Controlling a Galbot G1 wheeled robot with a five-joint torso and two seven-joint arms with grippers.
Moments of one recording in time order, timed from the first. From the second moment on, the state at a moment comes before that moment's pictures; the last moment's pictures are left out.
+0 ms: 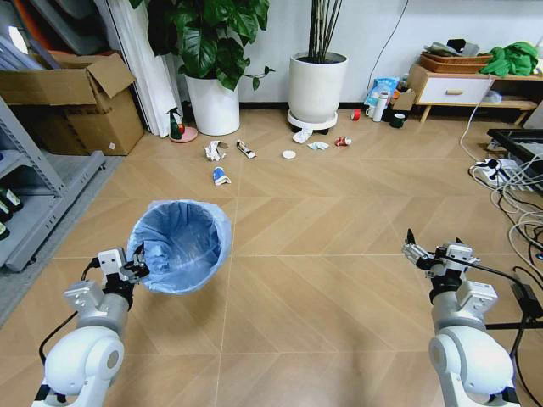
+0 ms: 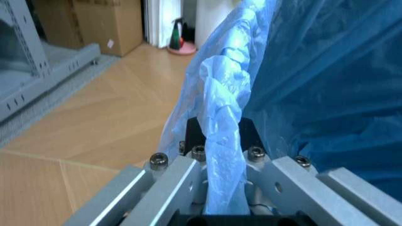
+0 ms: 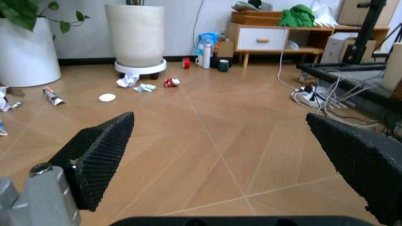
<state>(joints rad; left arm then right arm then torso) 1.43 -1.19 -0.67 -2.15 -0.53 0.34 -0.21 -1.45 1.45 0.77 2.18 0.16 -0.29 0.15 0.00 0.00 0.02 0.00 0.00</state>
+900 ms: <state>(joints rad) 1.46 -1.17 -0.67 -2.17 -0.51 0.35 -0.21 -1.46 1.47 0.77 2.18 0.14 -0.25 0.12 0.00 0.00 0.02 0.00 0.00</state>
